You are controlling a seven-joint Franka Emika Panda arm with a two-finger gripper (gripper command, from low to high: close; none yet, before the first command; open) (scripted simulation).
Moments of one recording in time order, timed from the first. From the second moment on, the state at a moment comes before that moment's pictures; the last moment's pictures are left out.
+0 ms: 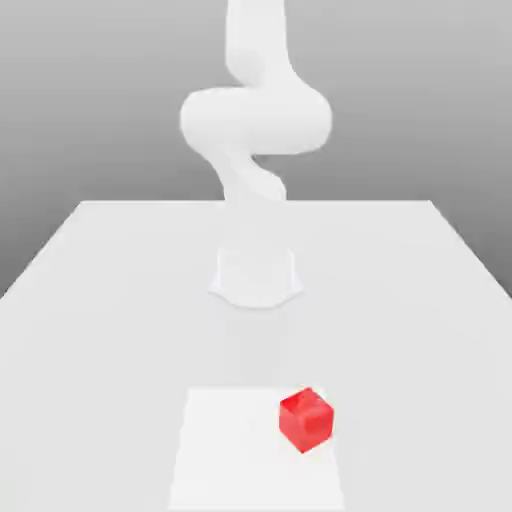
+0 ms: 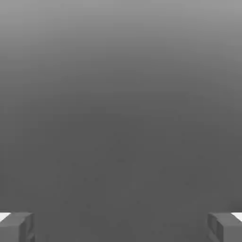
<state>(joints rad) 0.02 -0.71 0.00 -2.35 -0.01 2.35 0.76</state>
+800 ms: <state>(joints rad) 0.16 0.17 0.00 -2.73 0.00 2.90 0.36</state>
